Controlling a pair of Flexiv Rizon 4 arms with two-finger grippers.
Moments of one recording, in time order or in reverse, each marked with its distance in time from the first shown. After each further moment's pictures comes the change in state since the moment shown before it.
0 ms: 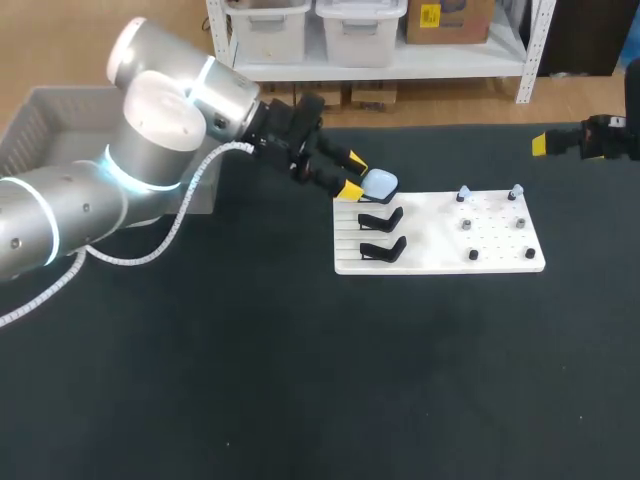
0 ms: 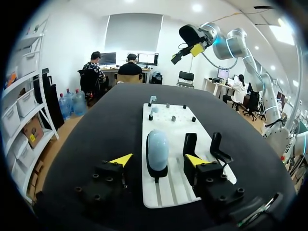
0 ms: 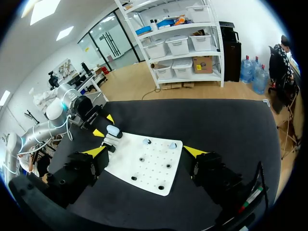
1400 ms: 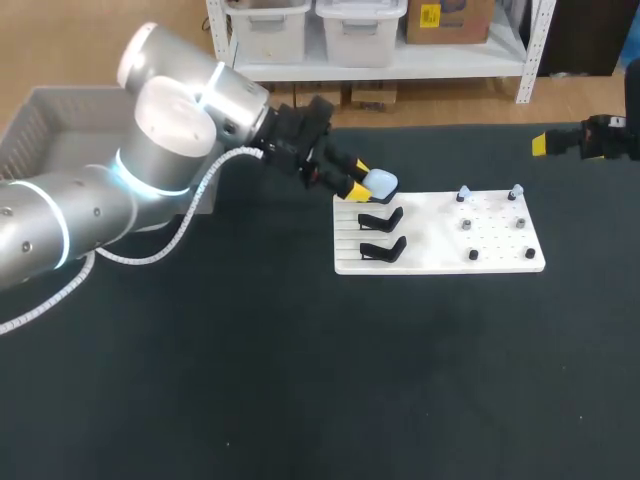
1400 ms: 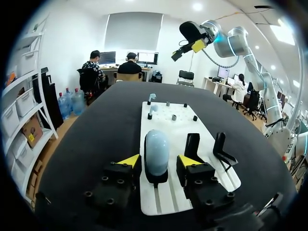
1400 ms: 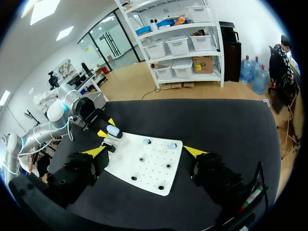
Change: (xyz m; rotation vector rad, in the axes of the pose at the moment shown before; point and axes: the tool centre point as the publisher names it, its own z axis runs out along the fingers) left arm 0.002 -0.001 0.014 0.002 0.007 0.000; right arm 0.000 0.000 0.000 0.000 0.000 0.000
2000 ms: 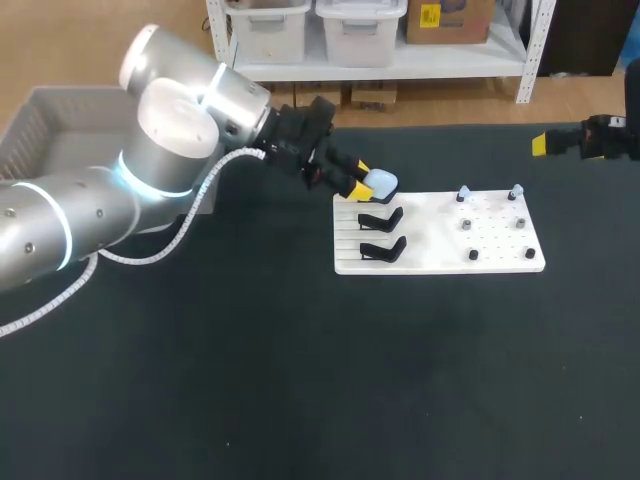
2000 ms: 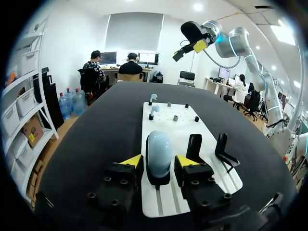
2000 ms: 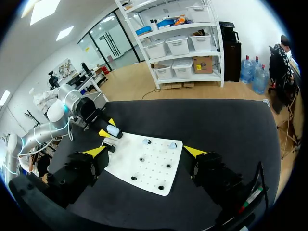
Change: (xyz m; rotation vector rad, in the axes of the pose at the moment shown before) left arm -0.001 0.002 0.003 -0.007 -0.005 -0.003; right arm 0.000 0.000 0.000 0.000 0.000 0.000
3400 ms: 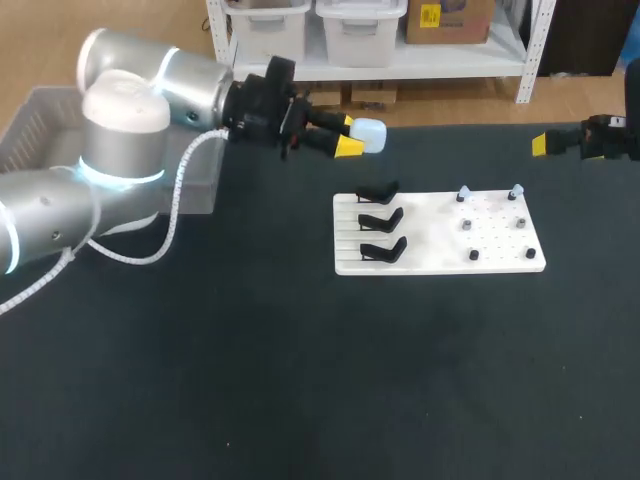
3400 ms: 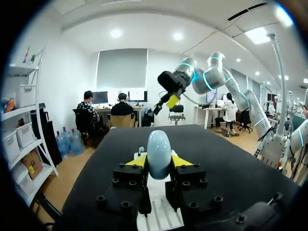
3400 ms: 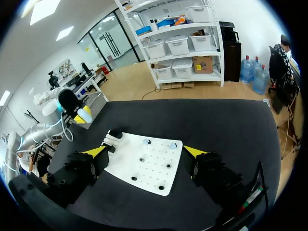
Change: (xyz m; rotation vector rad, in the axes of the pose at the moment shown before) left arm -0.086 -0.041 -0.063 0.048 -0.340 0.141; right arm 0.000 0.000 0.000 0.000 0.000 0.000
